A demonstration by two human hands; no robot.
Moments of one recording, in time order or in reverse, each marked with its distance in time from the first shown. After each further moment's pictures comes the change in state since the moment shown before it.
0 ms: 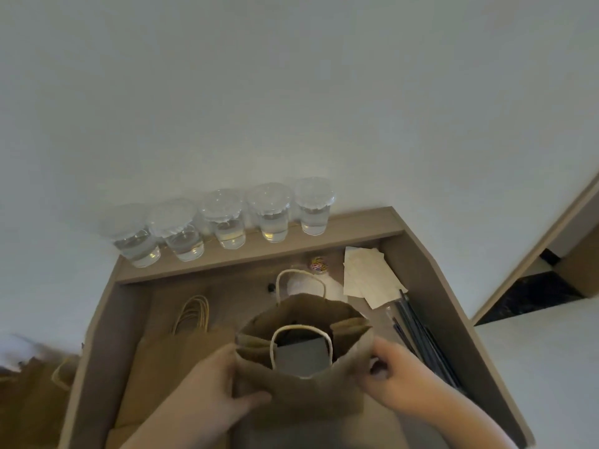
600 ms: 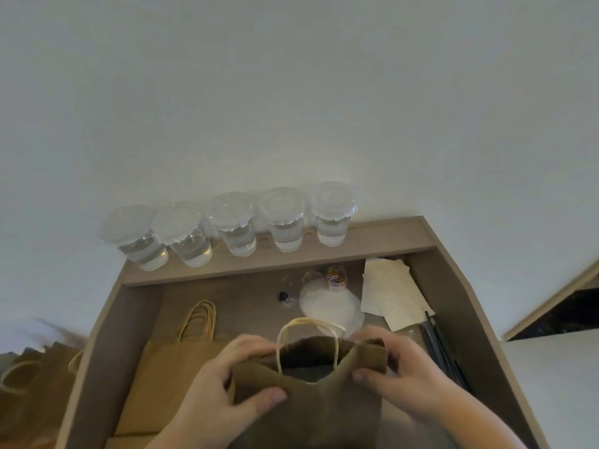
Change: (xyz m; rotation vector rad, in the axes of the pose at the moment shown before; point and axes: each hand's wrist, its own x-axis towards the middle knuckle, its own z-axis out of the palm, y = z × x) left_hand 0.029 0.016 0.002 -0.438 0.243 0.154; right_hand 0.053 -0.022 -0.035 0.124 -0.078 -0.206
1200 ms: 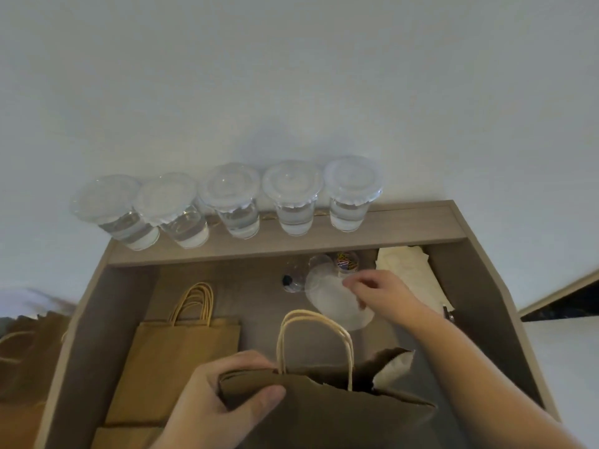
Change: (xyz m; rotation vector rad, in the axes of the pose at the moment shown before) left_hand 0.010 -0.001 0.002 -0.263 0.024 -0.254; right_hand 0.151 0.064 -0.025 -0.068 0.057 0.208
